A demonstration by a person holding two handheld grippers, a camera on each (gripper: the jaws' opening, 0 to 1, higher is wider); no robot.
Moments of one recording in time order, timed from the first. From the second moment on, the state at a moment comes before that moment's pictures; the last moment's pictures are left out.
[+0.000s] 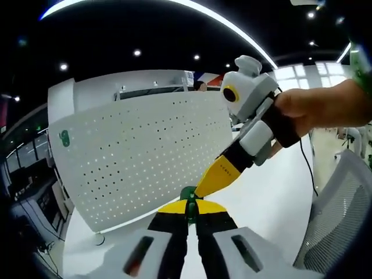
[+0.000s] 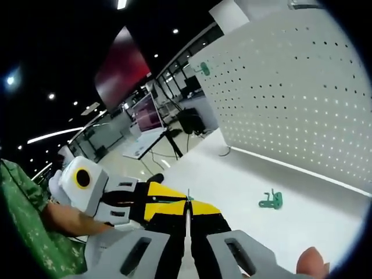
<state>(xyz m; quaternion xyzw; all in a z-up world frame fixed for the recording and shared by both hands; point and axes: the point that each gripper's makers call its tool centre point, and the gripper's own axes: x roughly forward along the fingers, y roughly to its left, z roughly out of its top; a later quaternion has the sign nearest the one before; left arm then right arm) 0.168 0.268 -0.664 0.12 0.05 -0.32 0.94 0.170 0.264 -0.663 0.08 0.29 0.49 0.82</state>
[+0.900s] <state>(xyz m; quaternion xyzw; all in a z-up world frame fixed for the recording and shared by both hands) 0.167 0.273 -0.654 0.09 0.04 -0.31 0.95 0.171 0.266 -0.653 0.02 0.27 0.48 0.83</state>
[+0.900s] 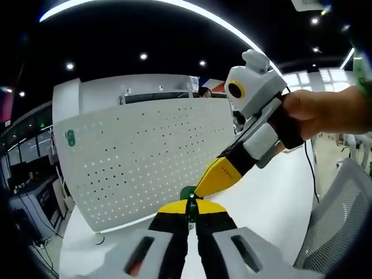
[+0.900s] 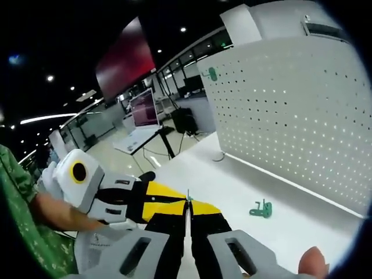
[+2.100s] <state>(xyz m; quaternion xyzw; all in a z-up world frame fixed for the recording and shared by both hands) 0.177 0.285 -0.651 0.03 0.04 -0.29 0.95 0.182 0.256 -0.644 -0.01 0.24 0.47 0.85</state>
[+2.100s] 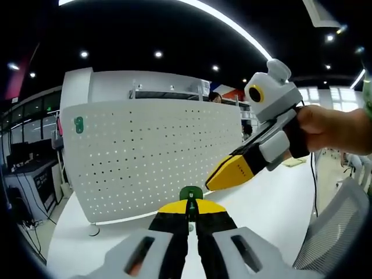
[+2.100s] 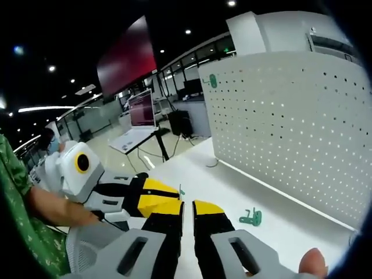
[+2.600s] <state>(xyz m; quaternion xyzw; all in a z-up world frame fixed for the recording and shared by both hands) 0.179 0.309 -0.620 -0.01 0.02 -0.27 0.96 0.176 0.221 -0.625 -0.04 0.19 0.43 0.88</state>
